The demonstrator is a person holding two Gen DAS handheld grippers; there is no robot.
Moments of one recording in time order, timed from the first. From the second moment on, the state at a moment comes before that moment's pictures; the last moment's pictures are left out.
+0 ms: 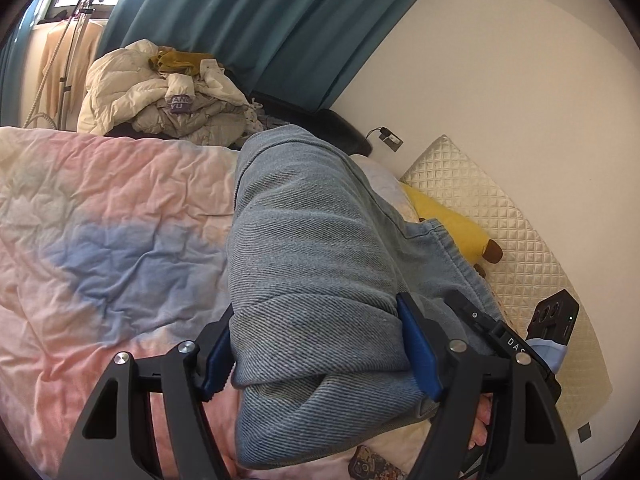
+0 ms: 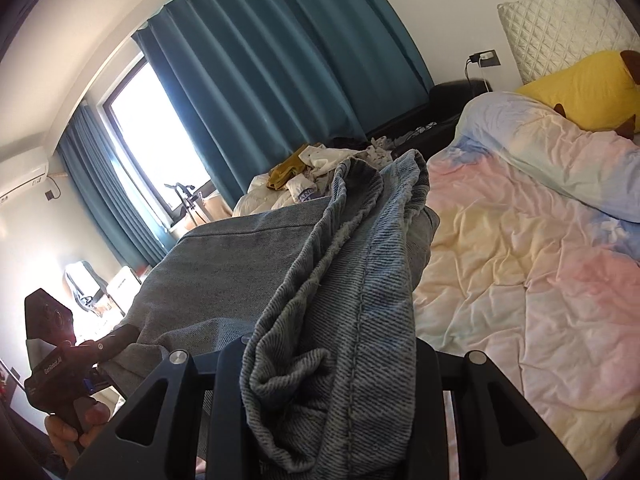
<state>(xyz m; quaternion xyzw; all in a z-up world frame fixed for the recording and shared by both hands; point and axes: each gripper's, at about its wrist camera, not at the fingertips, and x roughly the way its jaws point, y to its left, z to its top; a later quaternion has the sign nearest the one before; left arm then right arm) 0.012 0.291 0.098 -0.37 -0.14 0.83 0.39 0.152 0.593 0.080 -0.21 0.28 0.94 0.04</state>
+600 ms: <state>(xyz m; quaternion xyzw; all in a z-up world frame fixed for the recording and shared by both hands) -0.009 0.476 0.045 -0.40 -0.08 0.79 0.46 0.188 0.747 0.007 -0.18 0.33 0.91 0.14</state>
